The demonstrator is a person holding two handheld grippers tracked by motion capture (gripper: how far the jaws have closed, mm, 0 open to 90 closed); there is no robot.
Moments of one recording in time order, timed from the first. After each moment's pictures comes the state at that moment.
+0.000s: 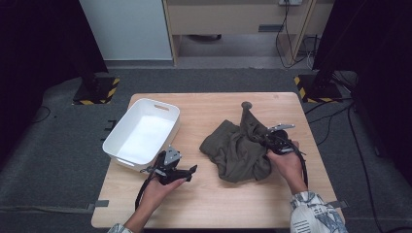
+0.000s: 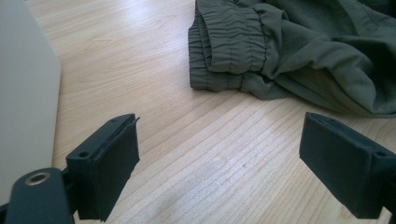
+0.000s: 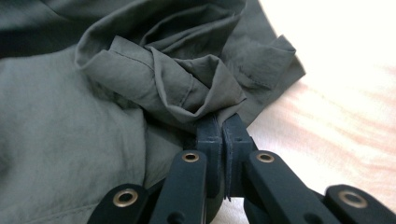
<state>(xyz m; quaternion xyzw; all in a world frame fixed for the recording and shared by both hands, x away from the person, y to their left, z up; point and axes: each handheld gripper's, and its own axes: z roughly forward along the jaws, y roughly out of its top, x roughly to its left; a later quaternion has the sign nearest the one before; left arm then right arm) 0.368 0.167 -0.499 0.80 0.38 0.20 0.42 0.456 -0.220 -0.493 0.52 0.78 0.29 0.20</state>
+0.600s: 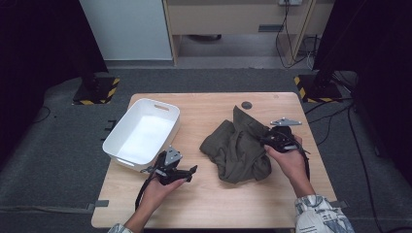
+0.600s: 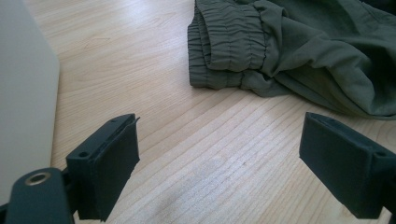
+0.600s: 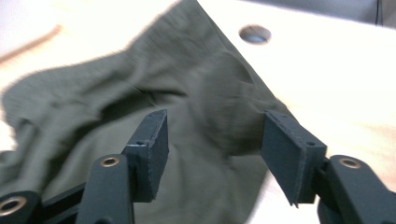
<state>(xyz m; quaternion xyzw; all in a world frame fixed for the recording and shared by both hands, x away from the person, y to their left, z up) 0.368 0.166 -0.500 0.80 0.38 0.20 0.42 0.441 -0.211 -0.448 0.50 0.75 0.37 0.23</state>
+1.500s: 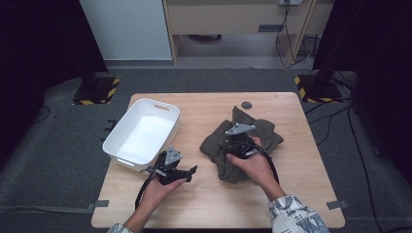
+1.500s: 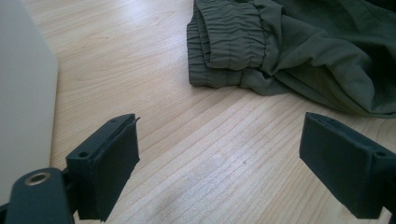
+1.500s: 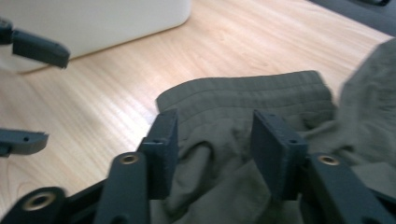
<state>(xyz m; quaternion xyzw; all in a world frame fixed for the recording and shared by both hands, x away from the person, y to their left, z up) 0.368 0.167 -0.501 0.81 0.38 0.20 0.41 0.423 -0.093 -0.446 0.36 0.83 0.38 0.18</state>
